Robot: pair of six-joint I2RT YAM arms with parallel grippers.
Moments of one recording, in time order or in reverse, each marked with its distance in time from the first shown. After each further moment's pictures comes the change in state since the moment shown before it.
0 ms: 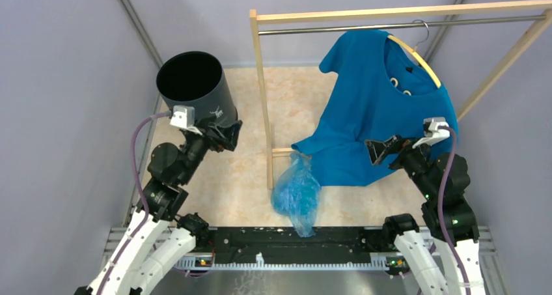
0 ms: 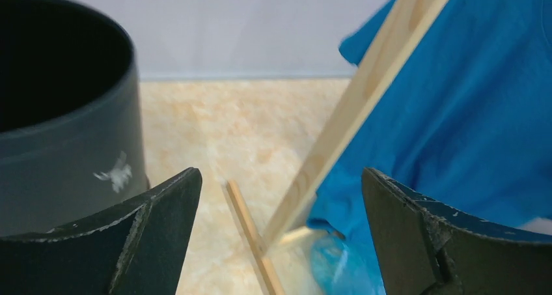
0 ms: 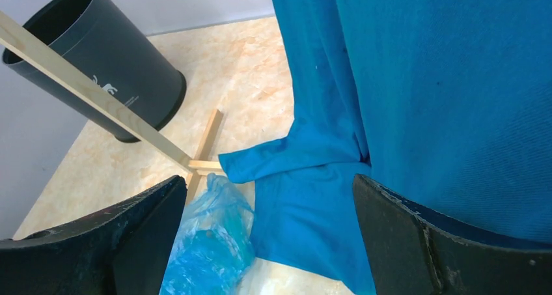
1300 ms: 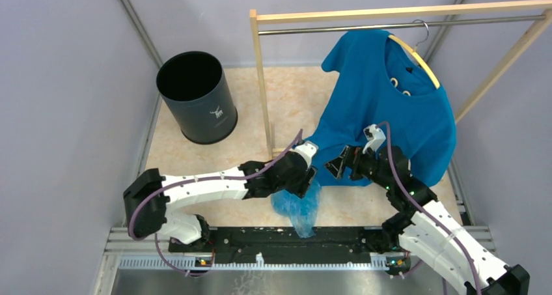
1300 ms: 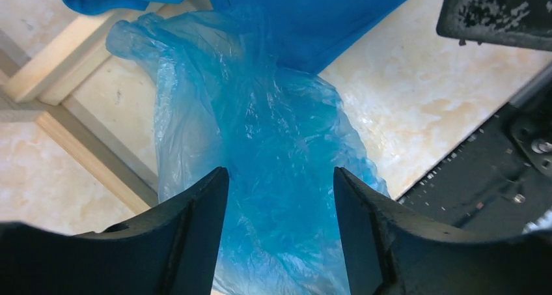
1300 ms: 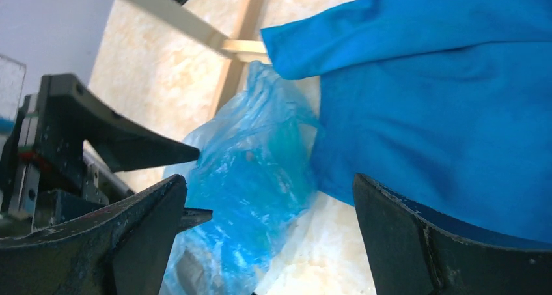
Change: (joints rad) left arm -0.713 0.819 0.165 -0.237 -0.148 -0.159; right arm 0.370 0.230 -0.342 0.299 -0.034 0.238
